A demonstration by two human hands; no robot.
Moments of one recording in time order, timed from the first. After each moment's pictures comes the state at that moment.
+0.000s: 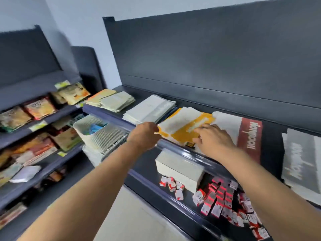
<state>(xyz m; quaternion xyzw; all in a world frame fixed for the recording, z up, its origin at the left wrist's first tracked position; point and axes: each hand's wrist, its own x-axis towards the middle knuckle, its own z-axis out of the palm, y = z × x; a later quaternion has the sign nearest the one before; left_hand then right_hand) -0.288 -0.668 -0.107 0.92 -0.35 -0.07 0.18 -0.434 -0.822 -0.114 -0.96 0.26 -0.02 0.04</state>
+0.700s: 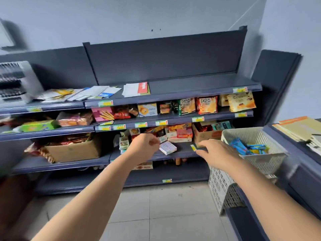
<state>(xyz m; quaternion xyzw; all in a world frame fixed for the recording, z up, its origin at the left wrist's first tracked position) -0.089 -0.160 -0.099 0.95 0.08 0.04 0.31 -0.041 -0.393 -0.117 -0.98 -0.16 0.03 0.14</state>
